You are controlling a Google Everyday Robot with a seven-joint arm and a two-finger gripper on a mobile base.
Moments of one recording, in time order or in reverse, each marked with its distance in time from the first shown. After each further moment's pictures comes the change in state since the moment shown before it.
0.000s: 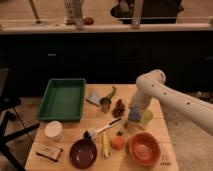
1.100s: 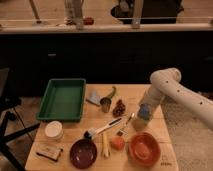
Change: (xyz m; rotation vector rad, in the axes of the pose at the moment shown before) arm 0.048 0.037 -0.007 0.019 -0.026 0.124
